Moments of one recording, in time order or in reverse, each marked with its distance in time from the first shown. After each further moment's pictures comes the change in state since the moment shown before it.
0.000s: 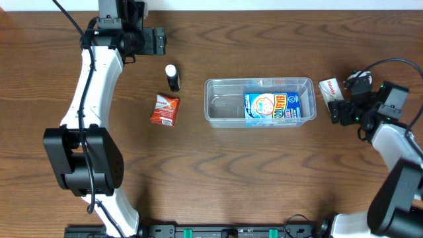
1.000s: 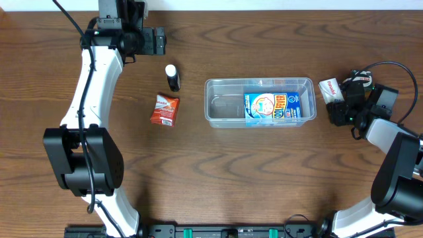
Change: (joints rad) left arm 0.000 0.000 0.000 0.000 0.000 0.000; right arm 0.000 0.153 0.000 0.119 -0.009 0.062
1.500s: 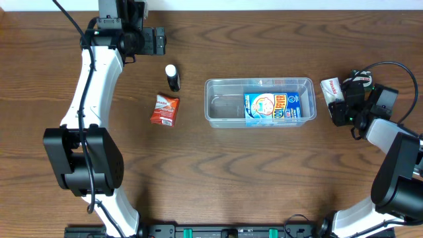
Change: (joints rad) left arm 0.000 0.000 0.000 0.000 0.000 0.000; right arm 0.000 -0.003 0.000 -0.004 -0.001 0.008
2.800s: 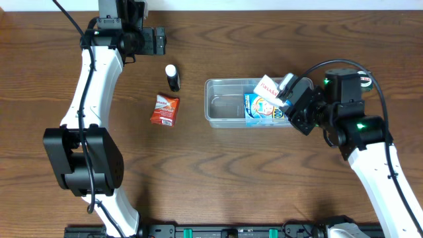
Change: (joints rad) left arm 0.000 0.000 0.000 0.000 0.000 0.000; right arm 0.541 -0.551 0.201 -0.693 0.037 -0.283
